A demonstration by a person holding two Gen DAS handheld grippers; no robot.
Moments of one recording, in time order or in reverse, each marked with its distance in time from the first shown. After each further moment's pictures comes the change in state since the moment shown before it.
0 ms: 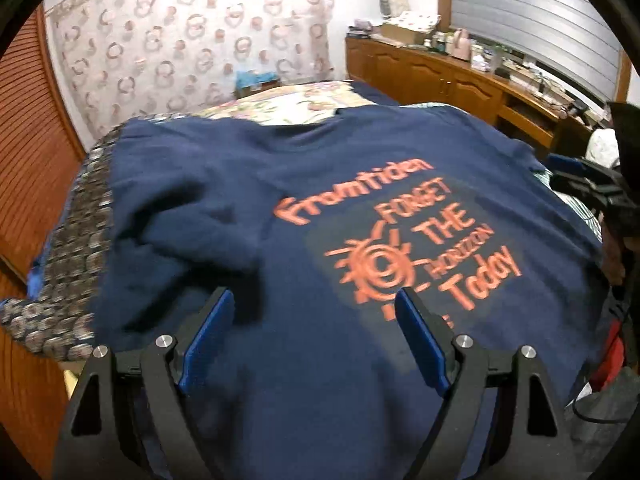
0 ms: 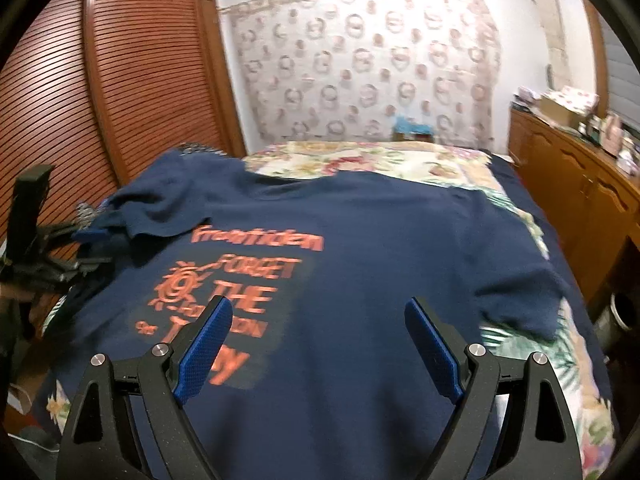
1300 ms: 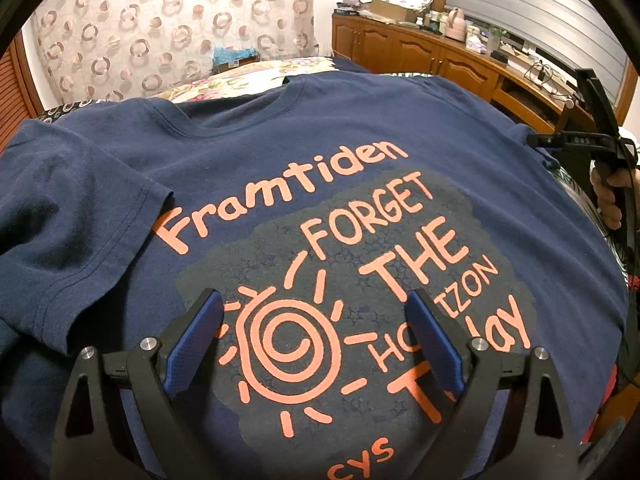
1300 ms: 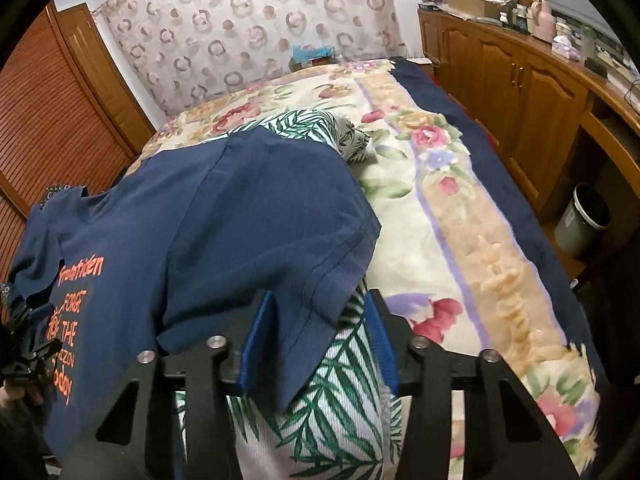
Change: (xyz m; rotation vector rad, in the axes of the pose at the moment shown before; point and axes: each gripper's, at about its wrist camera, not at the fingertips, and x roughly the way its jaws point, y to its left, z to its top) left arm 0.087 -0.054 0.030 -0.020 0.089 -0.046; right arm 0.091 0.016 0.073 0.269 0.249 -0.154
